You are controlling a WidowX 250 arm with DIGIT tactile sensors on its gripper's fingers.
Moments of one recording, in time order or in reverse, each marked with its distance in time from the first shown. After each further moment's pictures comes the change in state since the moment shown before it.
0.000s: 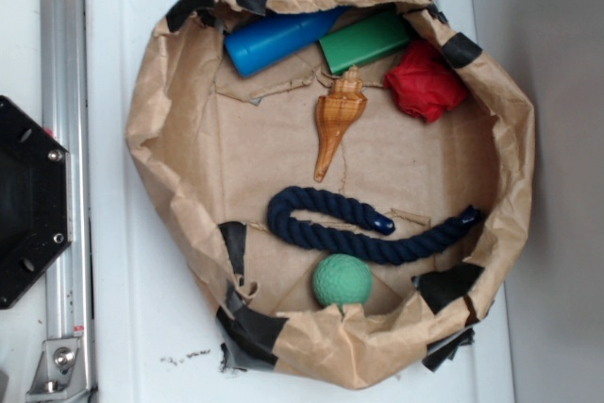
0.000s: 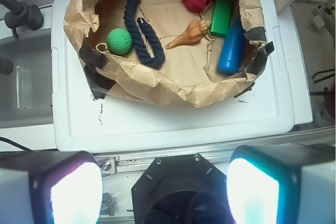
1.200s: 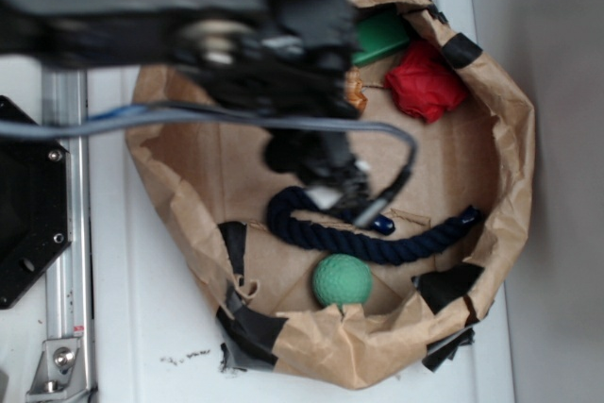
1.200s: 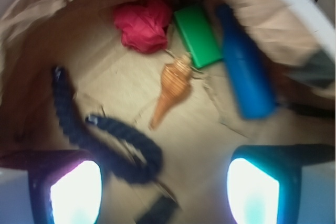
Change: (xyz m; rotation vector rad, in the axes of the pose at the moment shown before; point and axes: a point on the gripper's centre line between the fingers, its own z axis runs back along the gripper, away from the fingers) arm 0.122 0.031 -0.137 -0.004 -0.001 0.683
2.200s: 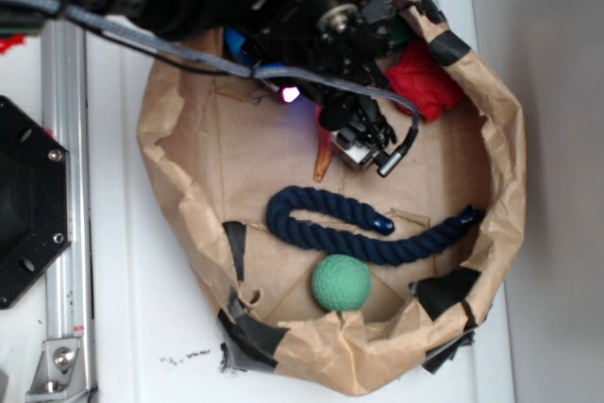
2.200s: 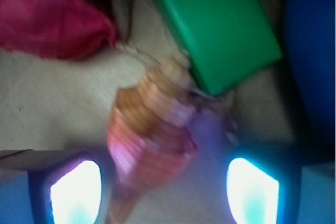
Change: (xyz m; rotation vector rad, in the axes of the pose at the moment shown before) arm 0.033 0.027 -0.088 -0.016 0.076 0.049
